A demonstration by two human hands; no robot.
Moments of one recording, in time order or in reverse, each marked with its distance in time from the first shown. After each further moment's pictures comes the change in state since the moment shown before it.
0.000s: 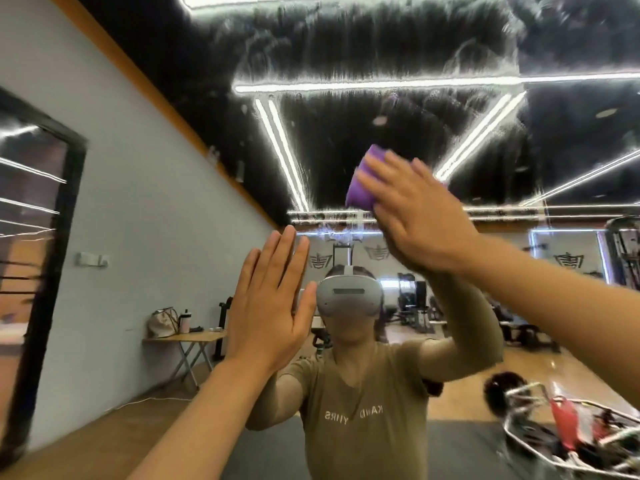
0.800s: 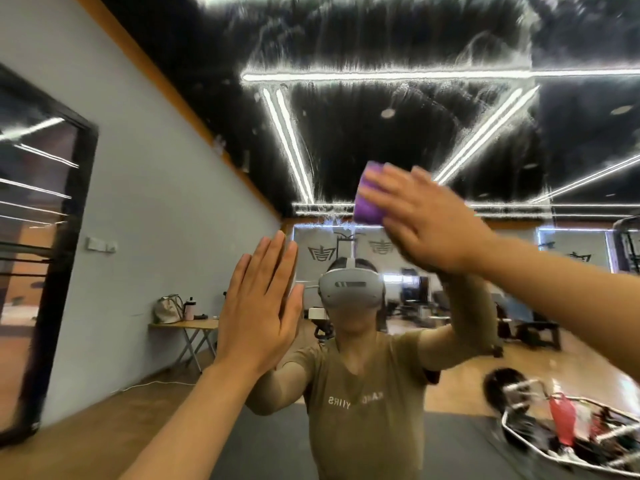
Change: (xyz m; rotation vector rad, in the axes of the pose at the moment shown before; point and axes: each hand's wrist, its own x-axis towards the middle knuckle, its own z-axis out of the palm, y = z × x) left_hand -0.027 -0.012 -0.011 -0.031 -0.034 -0.056; right_hand -0.012 0.004 -0.001 0.012 -0.106 -0.150
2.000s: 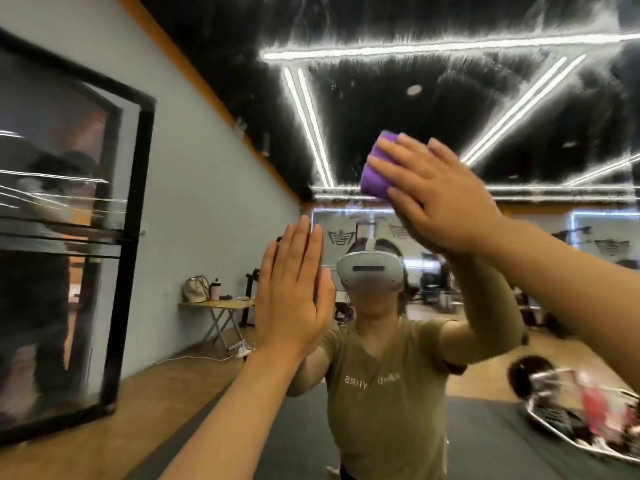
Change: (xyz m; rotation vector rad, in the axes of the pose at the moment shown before) left_hand -0.013 -0.013 0.001 -0.019 0.114 -0.059; right_hand 0.037 -0.045 0.020 -0.022 0.101 0.059
